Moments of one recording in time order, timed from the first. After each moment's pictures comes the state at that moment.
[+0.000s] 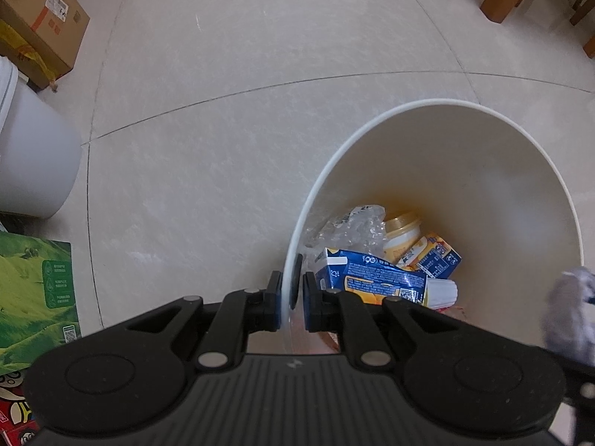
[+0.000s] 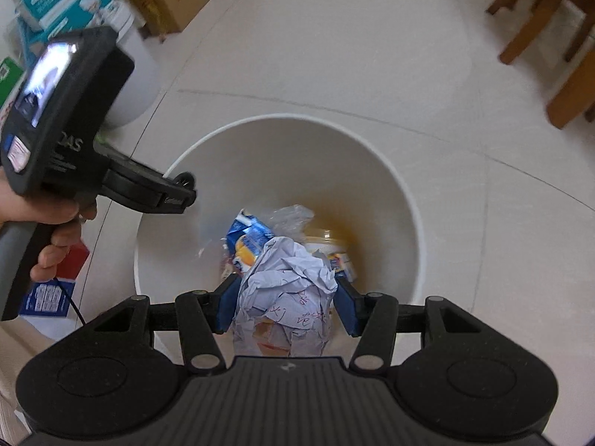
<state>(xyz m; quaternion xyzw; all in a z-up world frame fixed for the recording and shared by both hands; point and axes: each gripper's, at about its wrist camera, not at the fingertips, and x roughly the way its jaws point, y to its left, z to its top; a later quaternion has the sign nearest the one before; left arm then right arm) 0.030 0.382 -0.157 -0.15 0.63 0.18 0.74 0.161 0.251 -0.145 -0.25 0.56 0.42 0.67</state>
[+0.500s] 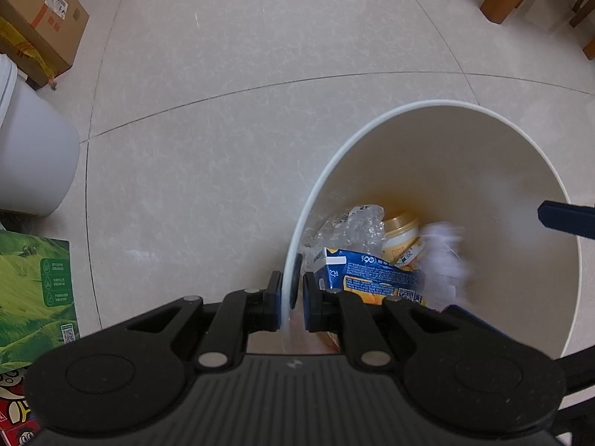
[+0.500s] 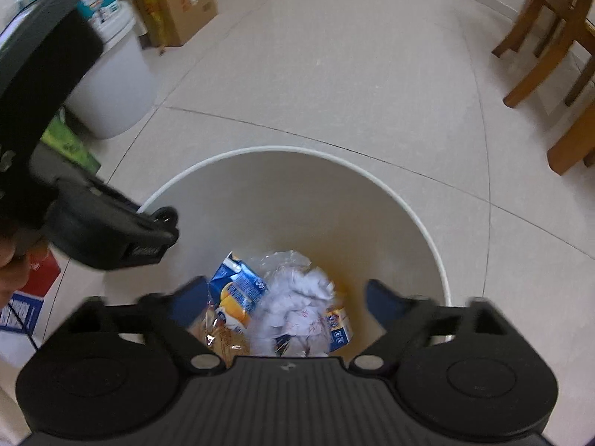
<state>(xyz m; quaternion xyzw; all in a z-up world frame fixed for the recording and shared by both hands) 0.030 0.382 -0.157 -0.16 0.63 0.18 0.74 0.156 0.283 -0.171 -0.25 0.50 0.43 0.71</state>
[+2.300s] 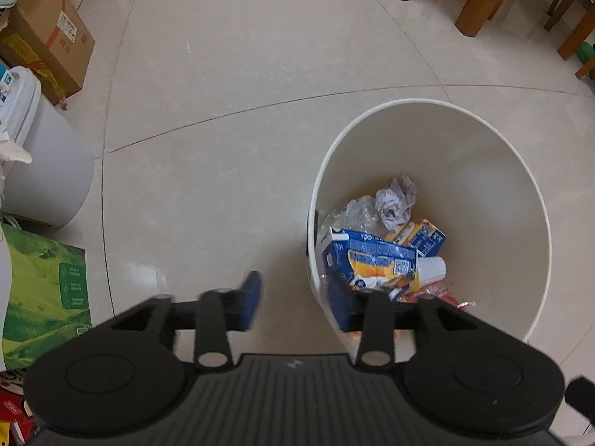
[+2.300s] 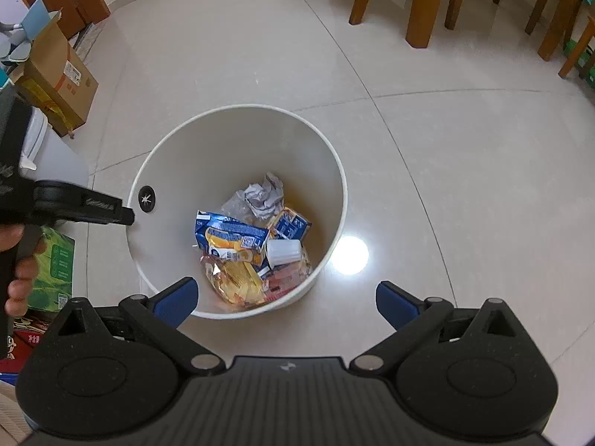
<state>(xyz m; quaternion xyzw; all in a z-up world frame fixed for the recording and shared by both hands) -0.027 0.373 -0.114 -0.14 0.59 0.16 0.78 0.070 0.154 -0.103 -0.09 0.57 0.23 0.79</state>
